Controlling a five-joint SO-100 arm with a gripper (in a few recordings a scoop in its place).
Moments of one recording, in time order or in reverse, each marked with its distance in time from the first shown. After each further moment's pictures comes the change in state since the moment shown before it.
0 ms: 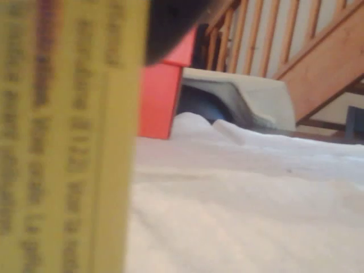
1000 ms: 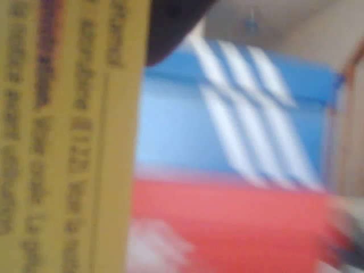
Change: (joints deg) arm -22.1 25.8 -1.8 11.7 6.2
